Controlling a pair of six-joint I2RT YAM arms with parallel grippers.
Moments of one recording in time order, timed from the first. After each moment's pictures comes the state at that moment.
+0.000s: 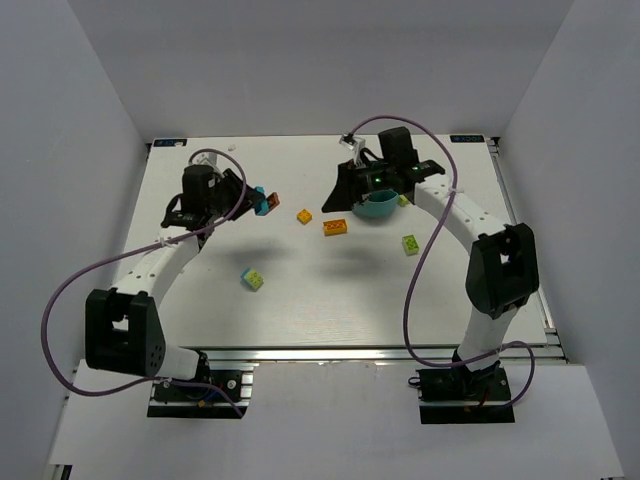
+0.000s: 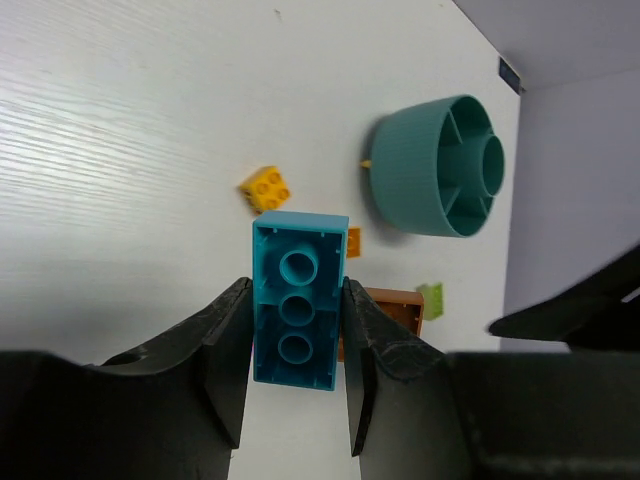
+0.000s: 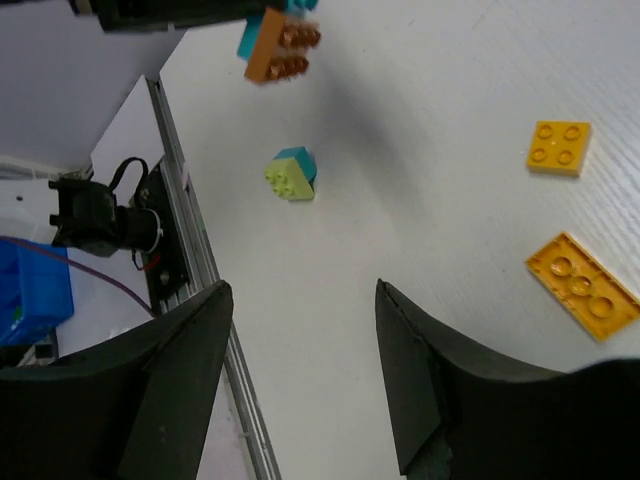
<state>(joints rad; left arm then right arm) -0.14 1.40 1.00 -0.12 0.25 -0.75 0.44 1.81 1.54 -0.40 -0.93 0.09</state>
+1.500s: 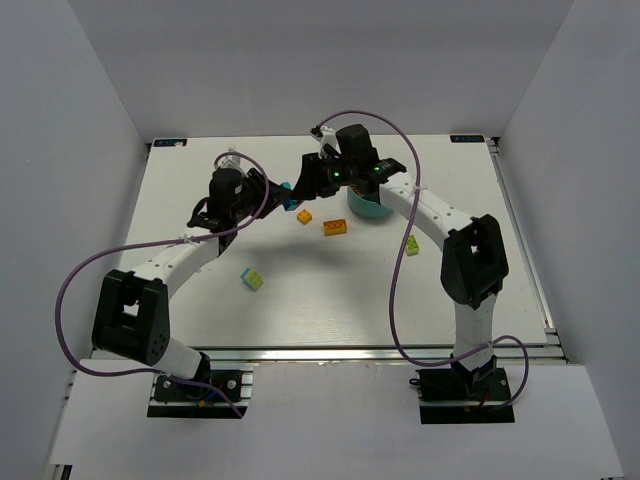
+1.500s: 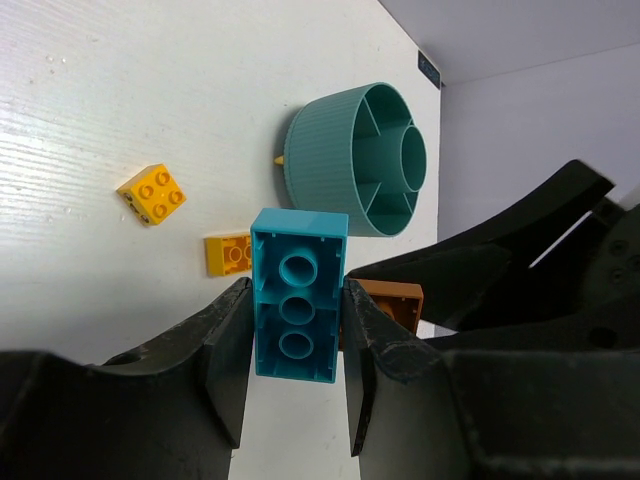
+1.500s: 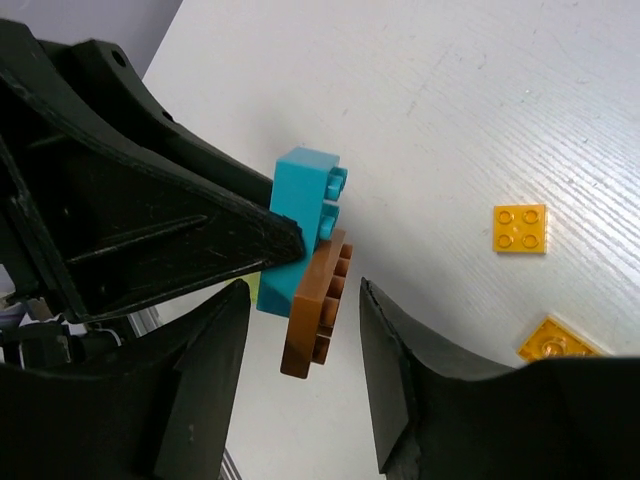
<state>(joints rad) -0.31 1.48 0.96 0.15 0.21 -0.94 0.62 1.97 1.74 -0.33 -0.54 0.35</state>
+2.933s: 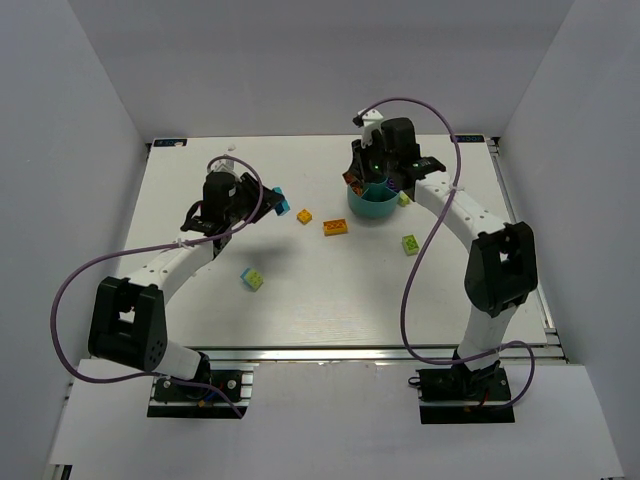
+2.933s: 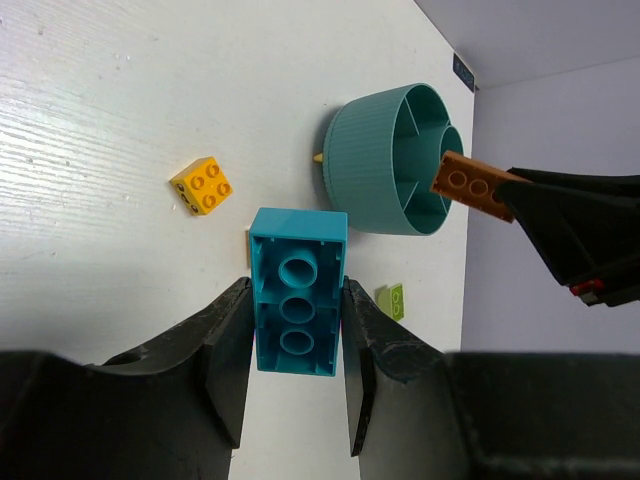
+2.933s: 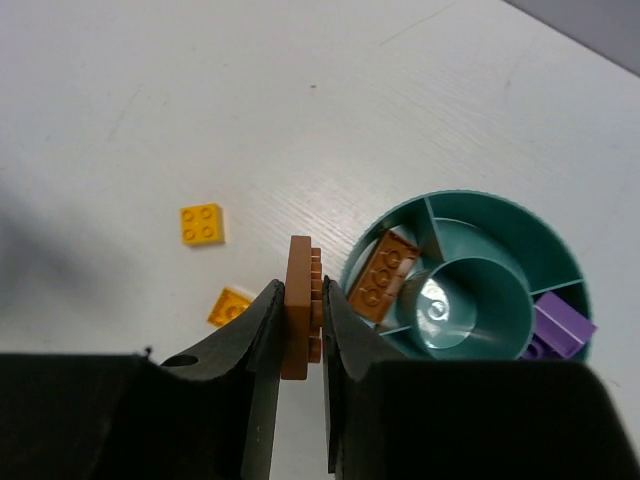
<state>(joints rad) -0.27 1.44 0.92 0.10 0.19 -0.90 0.44 1.83 1.58 -0.26 -0.26 -0.06</state>
